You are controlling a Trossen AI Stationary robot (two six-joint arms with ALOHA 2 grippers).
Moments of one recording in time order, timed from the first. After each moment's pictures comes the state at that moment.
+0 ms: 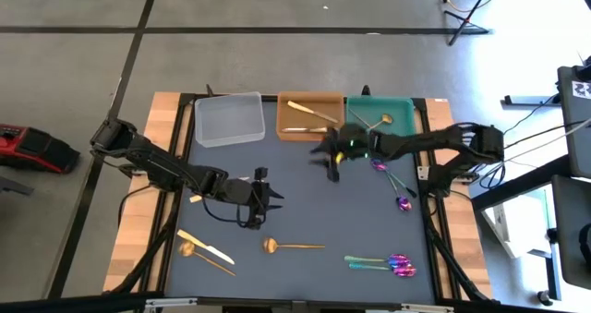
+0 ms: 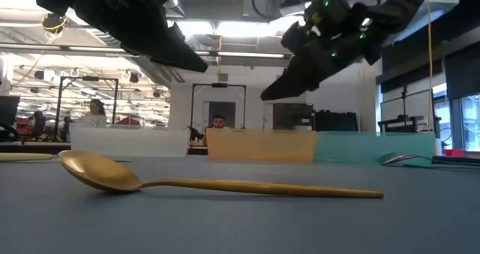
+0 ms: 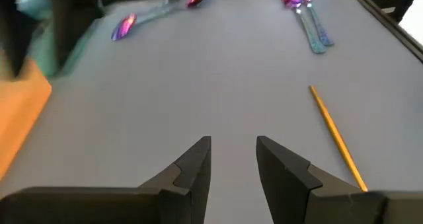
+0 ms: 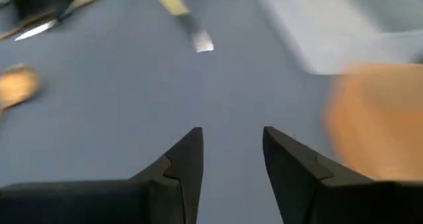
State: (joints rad) left arm -0.29 1.42 0.67 0.21 -0.28 -0.07; right arm -0.19 1.53 0.74 0.29 -0.21 -0.14
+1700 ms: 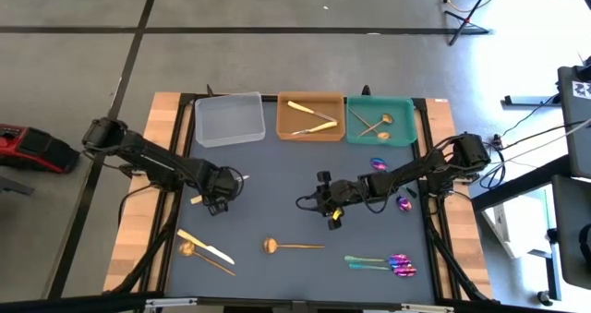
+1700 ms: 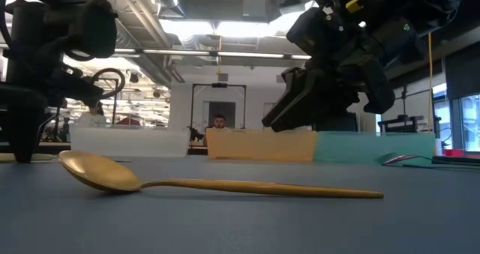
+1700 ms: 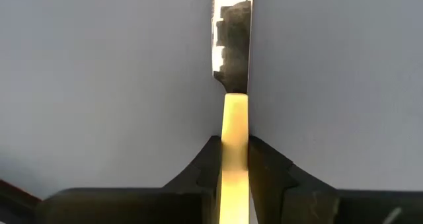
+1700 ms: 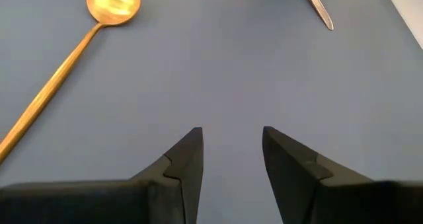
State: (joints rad) left arm -0.20 1.34 0.57 -0.85 -0.10 -0.75; right arm 0.22 1.71 0.74 0.35 0.09 -0.18
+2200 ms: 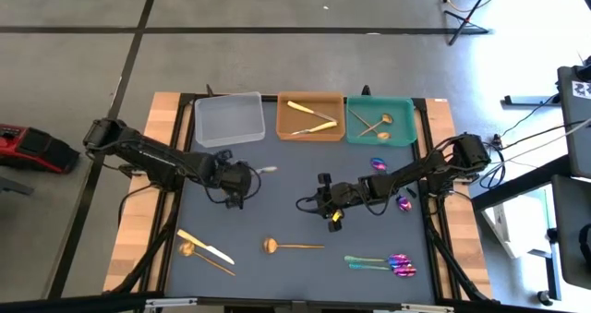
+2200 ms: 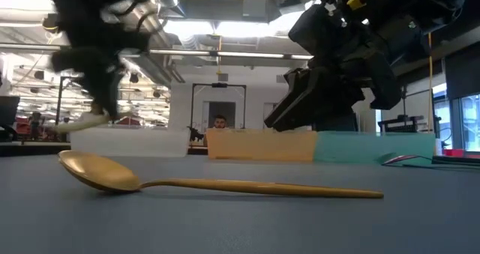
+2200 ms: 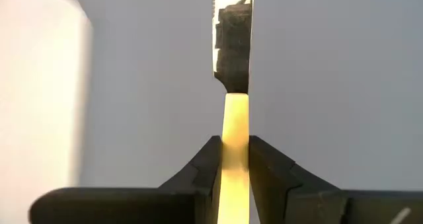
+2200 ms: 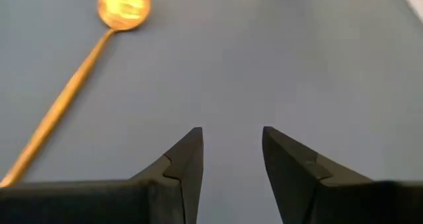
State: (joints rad) left arm -0.18 1.33 0.80 -0.78 -0.39 -0.41; right arm 0.25 1.71 0.74 0.34 0.09 -0.12
